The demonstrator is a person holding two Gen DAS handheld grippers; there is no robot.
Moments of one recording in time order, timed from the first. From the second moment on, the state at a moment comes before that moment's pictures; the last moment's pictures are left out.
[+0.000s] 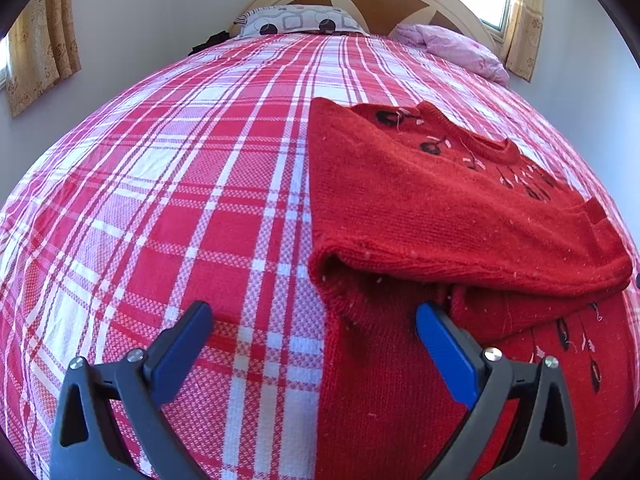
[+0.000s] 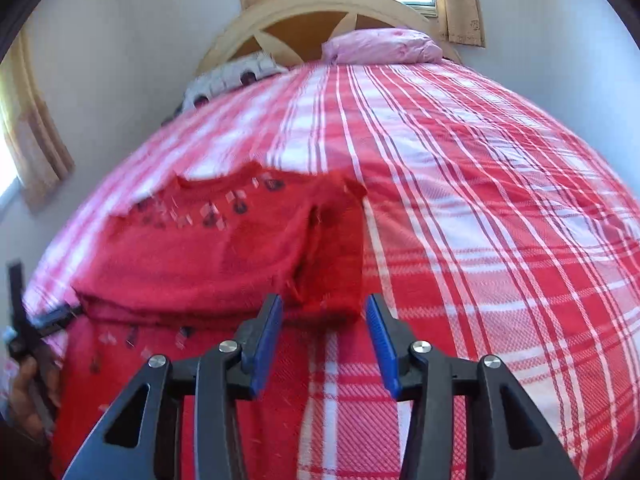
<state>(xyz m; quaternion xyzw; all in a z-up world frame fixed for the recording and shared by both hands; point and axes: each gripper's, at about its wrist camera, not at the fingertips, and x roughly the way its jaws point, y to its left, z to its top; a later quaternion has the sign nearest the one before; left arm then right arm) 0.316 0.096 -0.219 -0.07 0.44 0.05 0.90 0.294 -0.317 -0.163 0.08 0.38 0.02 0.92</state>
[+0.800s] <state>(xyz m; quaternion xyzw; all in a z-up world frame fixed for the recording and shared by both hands) 0.297 0.113 -0.204 -0.12 0.38 0.06 0.91 0.360 -0.288 -0.185 0.04 0.42 0.04 0.90</state>
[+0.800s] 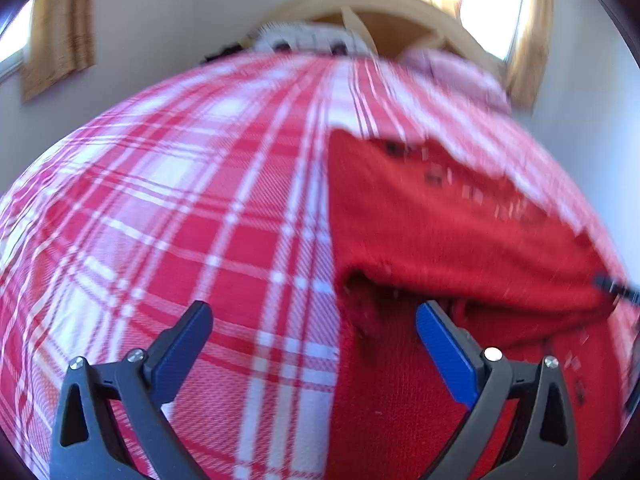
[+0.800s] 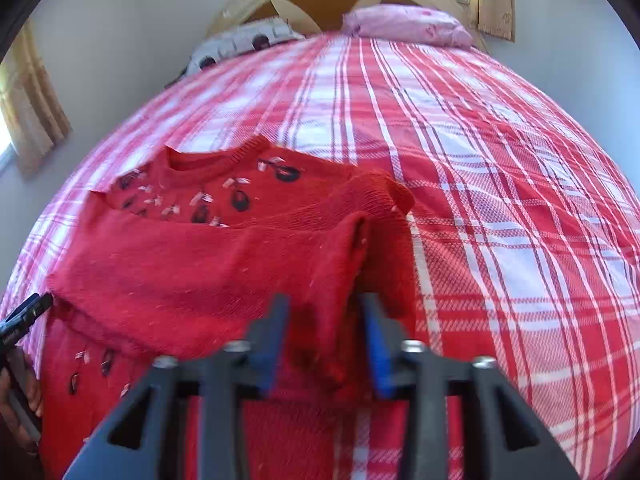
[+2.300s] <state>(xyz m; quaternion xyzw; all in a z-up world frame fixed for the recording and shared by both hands) 0.303 0.085 -0.202 0.05 0.41 0.10 0.90 0.287 -0.277 -0.180 -0.01 0.42 0.09 0.90</state>
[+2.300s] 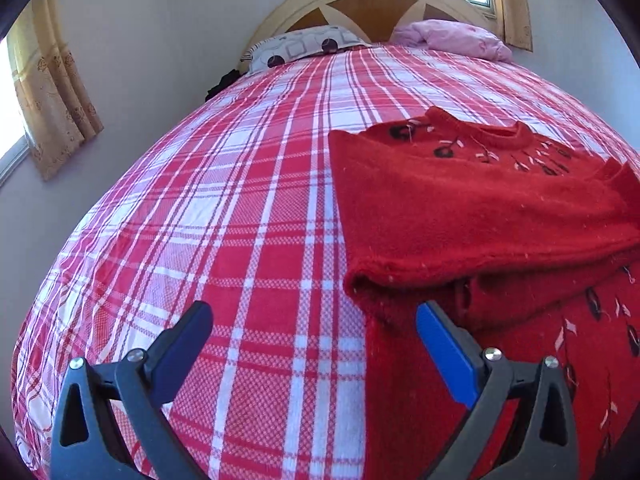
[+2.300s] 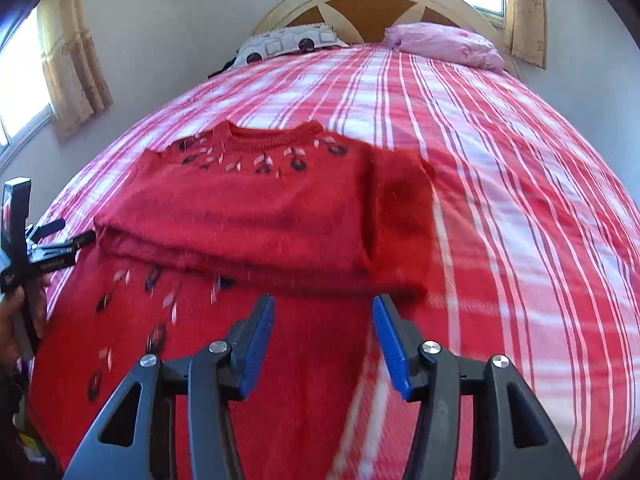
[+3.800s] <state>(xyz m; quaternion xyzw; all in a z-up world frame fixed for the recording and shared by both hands) 0.069 0.064 -0.208 -0.05 0.47 -0.06 0.88 0.038 -0.286 -0.215 0.10 0.44 0.11 0.88</state>
